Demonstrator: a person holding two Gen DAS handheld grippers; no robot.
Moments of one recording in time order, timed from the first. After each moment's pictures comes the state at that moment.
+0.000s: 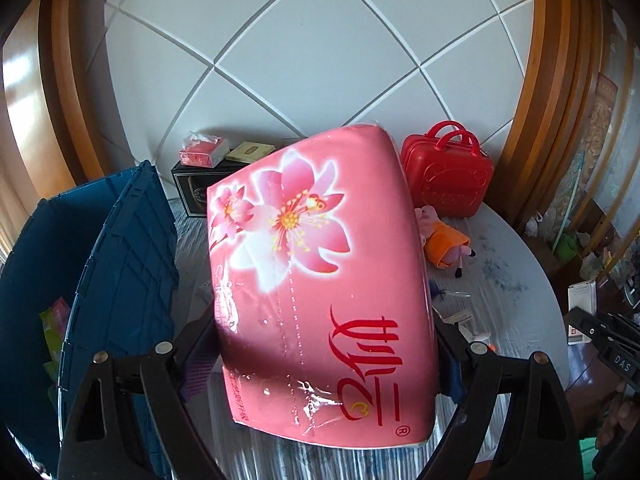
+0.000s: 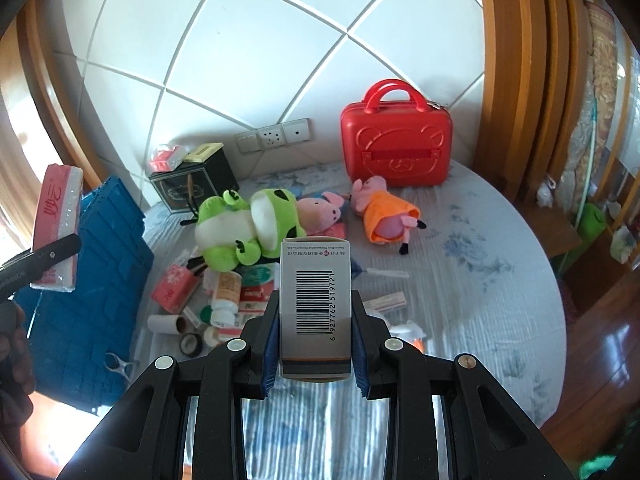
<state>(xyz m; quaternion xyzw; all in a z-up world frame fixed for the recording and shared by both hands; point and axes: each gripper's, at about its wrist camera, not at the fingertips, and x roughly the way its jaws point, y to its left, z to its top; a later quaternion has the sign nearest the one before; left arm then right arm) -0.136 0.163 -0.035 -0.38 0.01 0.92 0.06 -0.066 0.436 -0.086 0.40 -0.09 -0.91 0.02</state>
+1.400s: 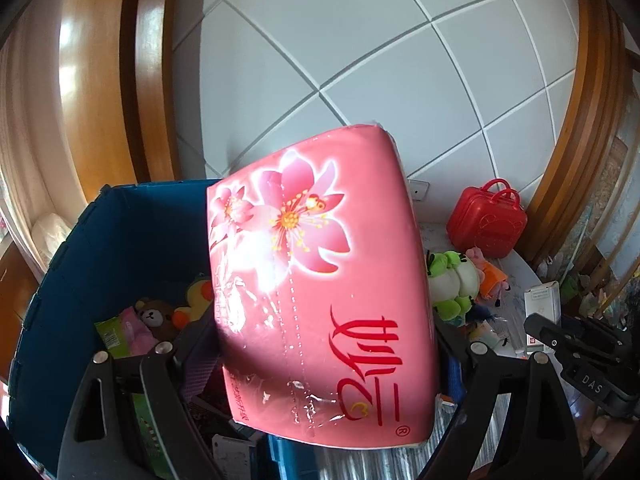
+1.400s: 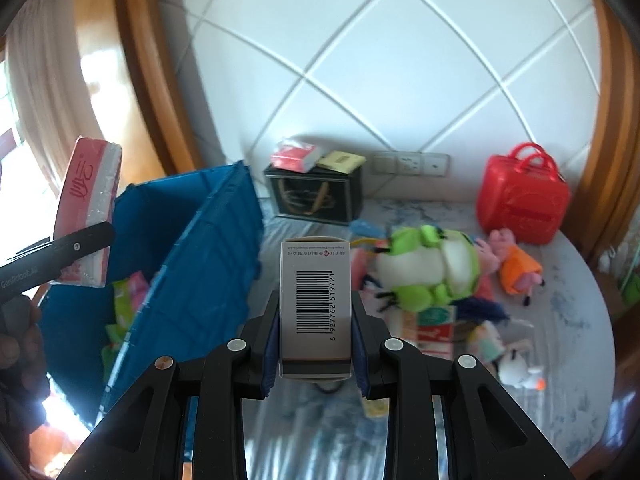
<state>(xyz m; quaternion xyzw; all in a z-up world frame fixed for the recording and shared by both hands) -0.110 -0.115 0.004 -0.34 -0.06 0.94 0.04 -0.100 0.123 -0.032 0.36 -0.02 -0.92 0.11</state>
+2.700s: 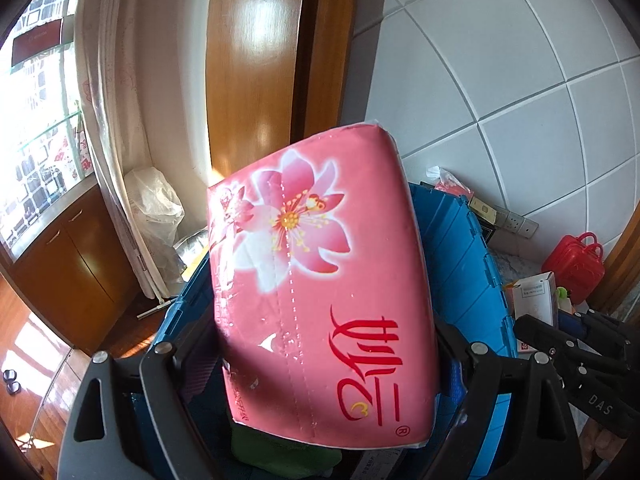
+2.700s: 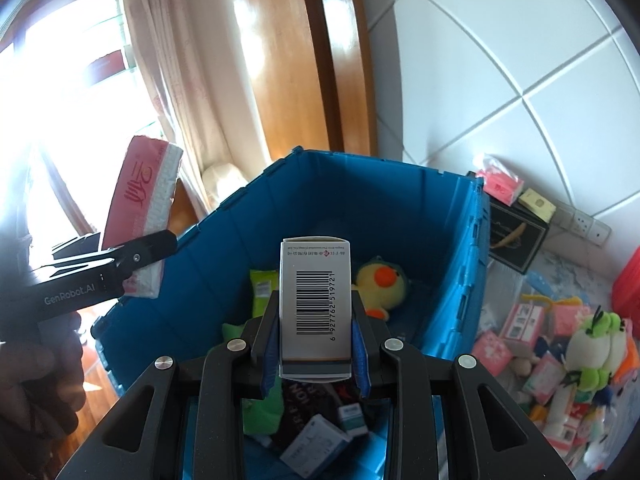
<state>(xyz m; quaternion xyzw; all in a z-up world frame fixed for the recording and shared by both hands) -0.056 -0.346 -0.019 -0.34 -0.11 0.93 -0.11 -0.113 -0.151 -0.041 0.36 0.05 -0.88 0.31</state>
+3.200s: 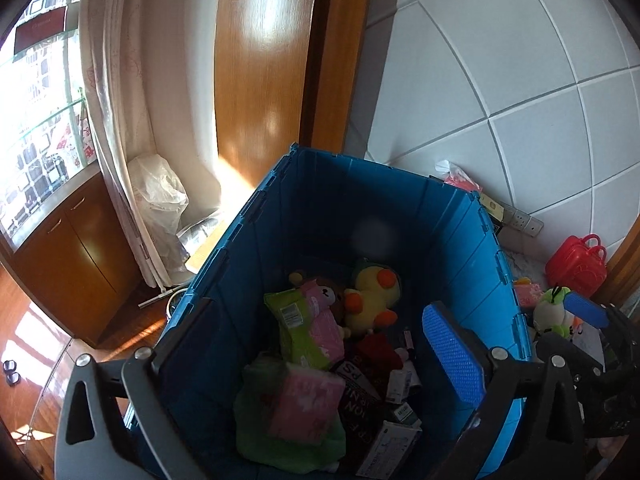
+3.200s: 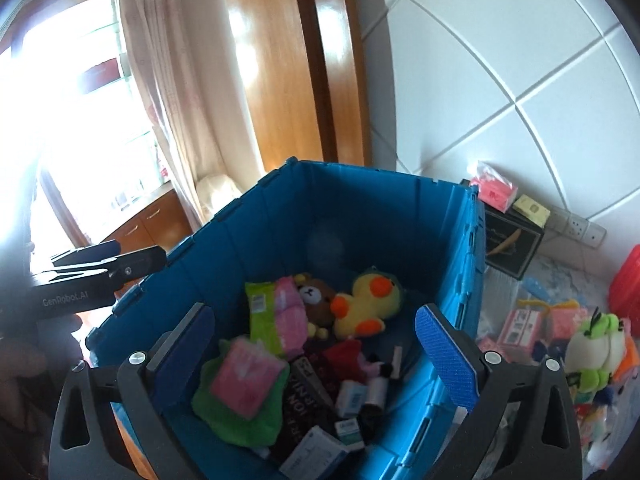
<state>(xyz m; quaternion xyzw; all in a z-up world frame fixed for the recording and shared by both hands) -0.051 -0.362 -0.029 -0.35 -0.12 0.92 -0.13 -0.110 -0.151 -0.040 0.34 0.04 -0.89 0.30</state>
